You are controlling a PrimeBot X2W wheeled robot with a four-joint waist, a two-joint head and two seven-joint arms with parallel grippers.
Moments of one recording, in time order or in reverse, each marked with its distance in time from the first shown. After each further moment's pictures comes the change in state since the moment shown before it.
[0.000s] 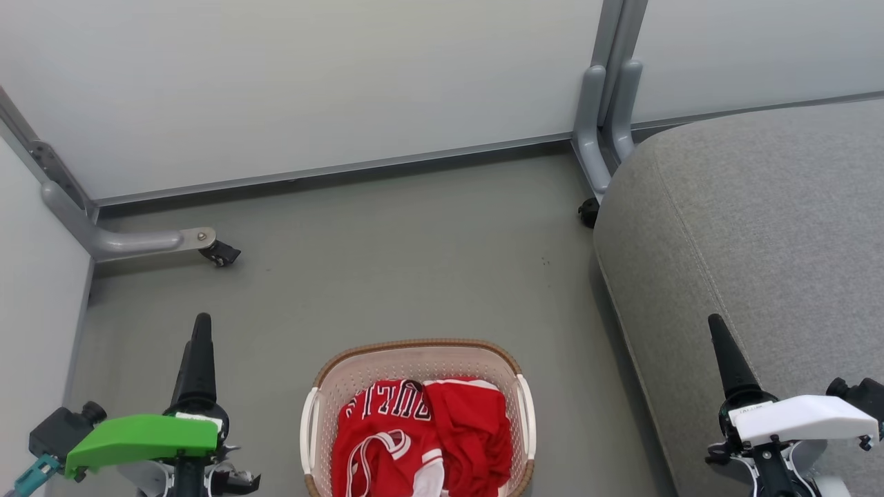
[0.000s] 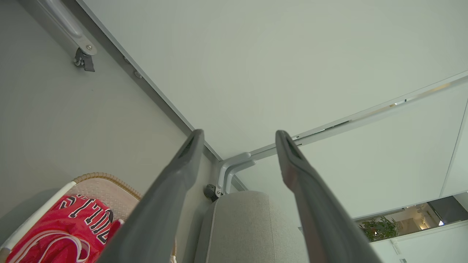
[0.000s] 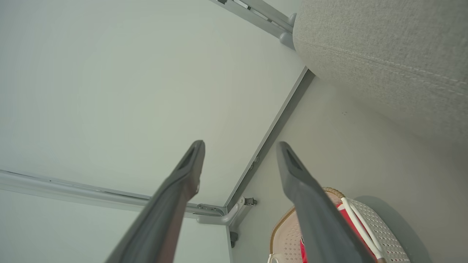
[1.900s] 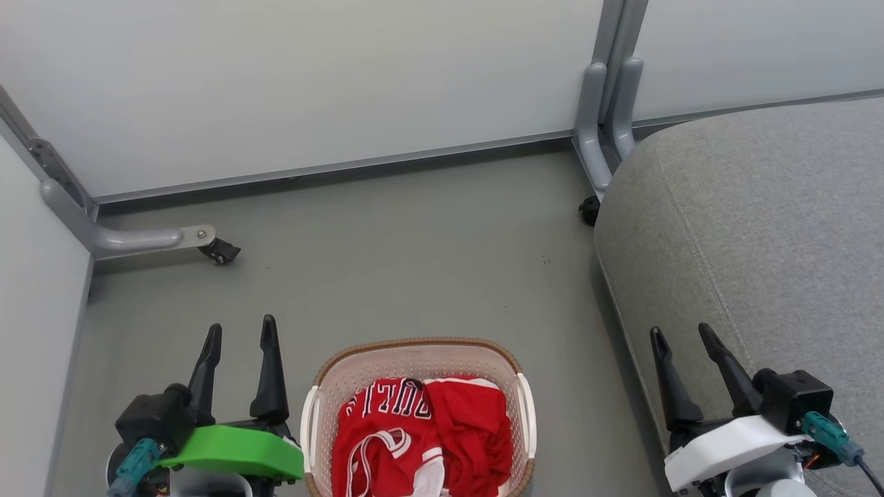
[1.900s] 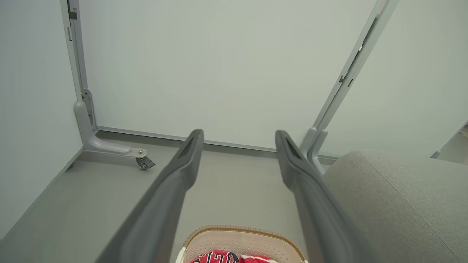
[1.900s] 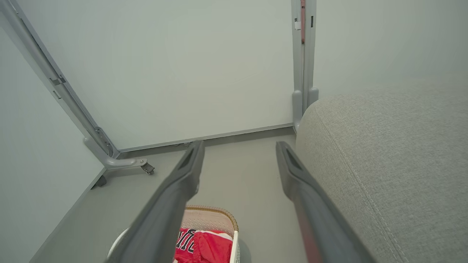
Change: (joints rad) left arm 0.062 0.003 -0.147 -0.117 0.839 0.097 -0.175; right arm 0.060 -0.010 0.101 -0.106 -0.932 0.000 -0.176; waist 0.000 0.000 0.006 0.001
